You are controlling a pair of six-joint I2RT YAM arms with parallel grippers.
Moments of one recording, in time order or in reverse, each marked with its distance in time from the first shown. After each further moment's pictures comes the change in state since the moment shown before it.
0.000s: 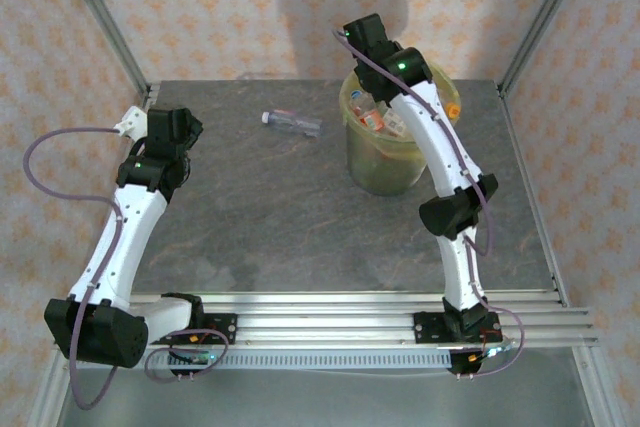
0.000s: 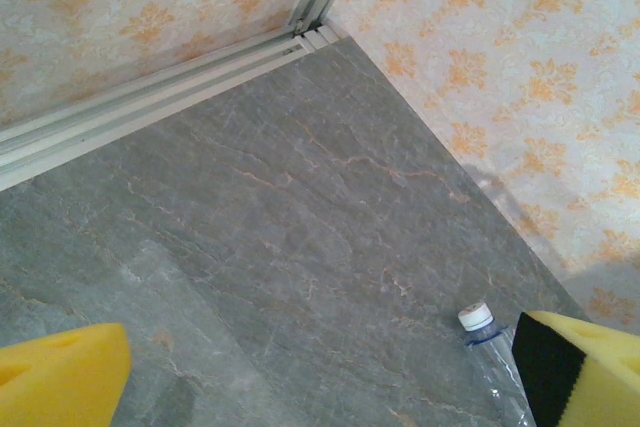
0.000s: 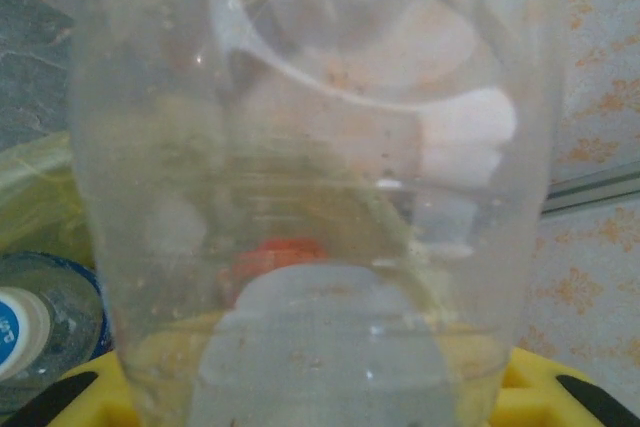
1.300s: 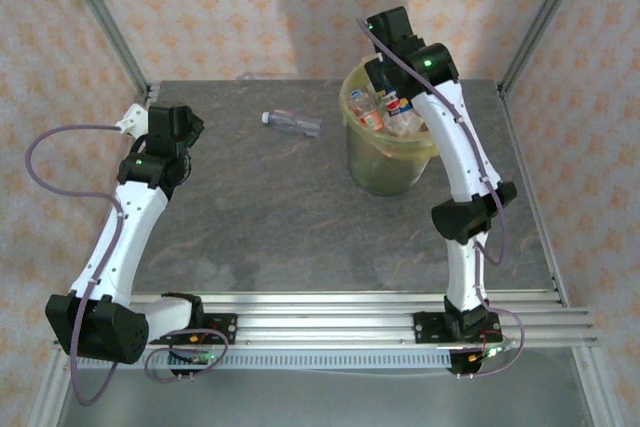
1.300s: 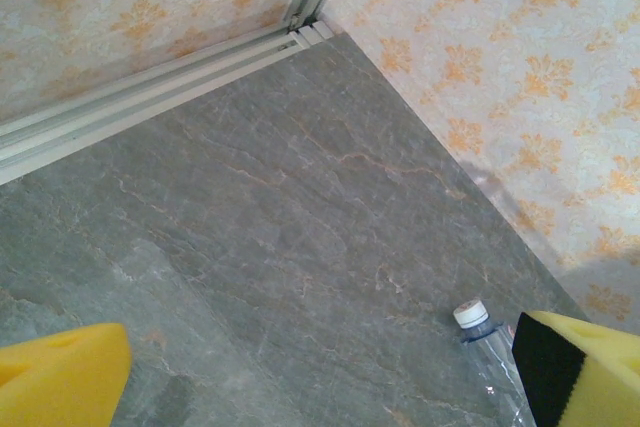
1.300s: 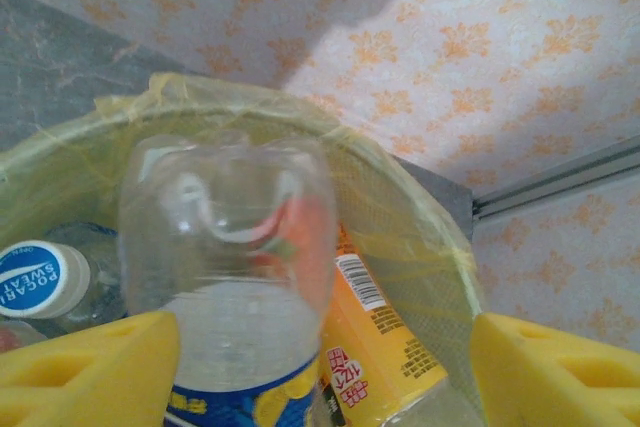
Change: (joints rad) left arm 0.000 0.018 0.015 0.000 0.011 0.000; right arm -0.054 -0.093 -0.024 -0.058 -0.166 0.140
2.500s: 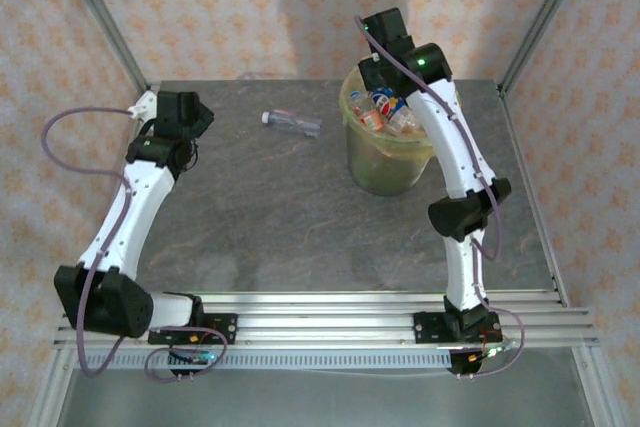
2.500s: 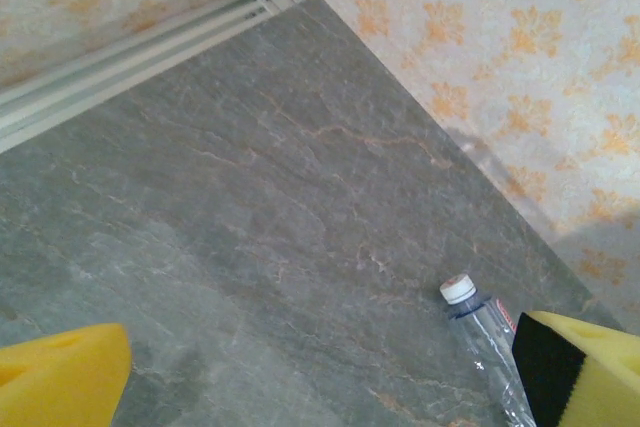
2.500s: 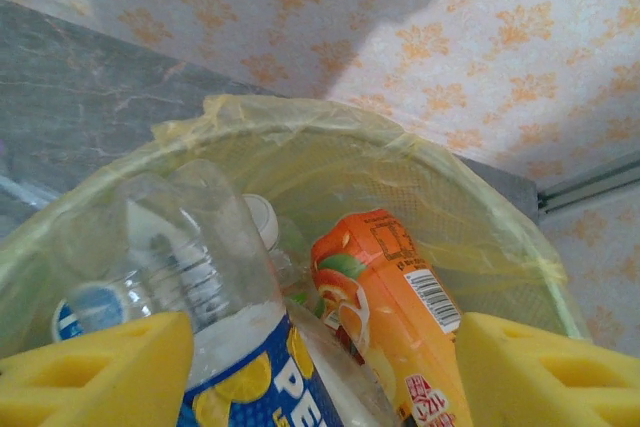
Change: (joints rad) left arm -0.014 0.154 0.111 0.000 0.076 0.034; right arm 0.000 0.027 0.011 0.008 -0.091 0.110
